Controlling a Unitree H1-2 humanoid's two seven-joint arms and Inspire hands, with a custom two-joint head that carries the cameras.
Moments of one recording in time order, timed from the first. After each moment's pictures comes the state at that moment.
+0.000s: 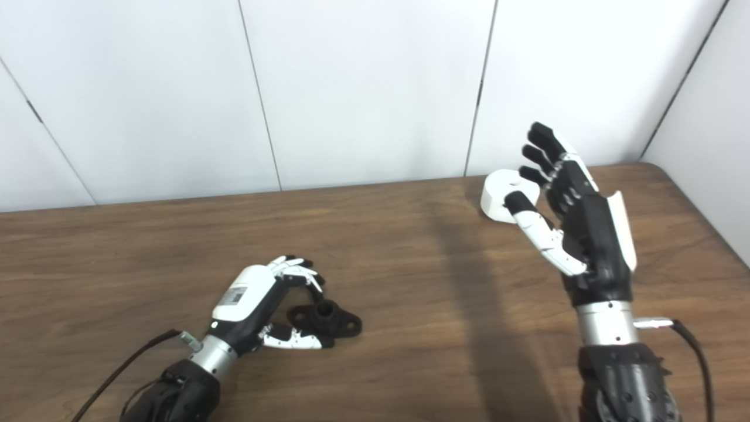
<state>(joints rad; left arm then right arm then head) -0.28 0.22 -0.36 0.18 0.71 -0.23 0.02 -0.04 -0.20 -0.21 -0.55 -0.01 0.09 -0.02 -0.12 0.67</state>
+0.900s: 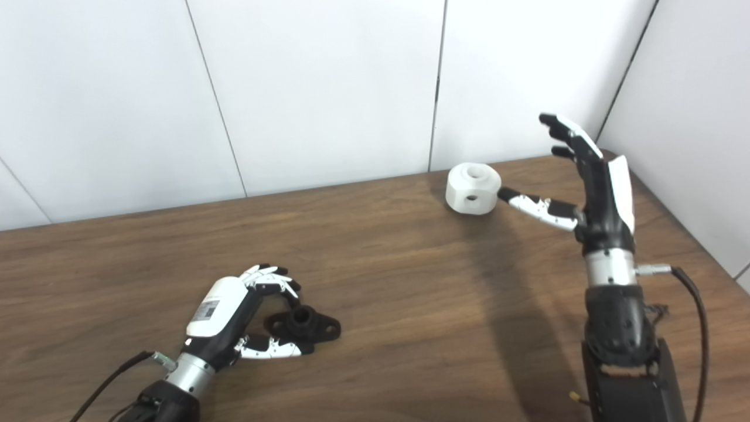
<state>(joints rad) -0.27 0.21 -0.36 0.19 0.70 -0.29 0.05 -0.21 -0.35 -0.29 -0.15 -0.28 -0.03 -0.11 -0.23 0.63</state>
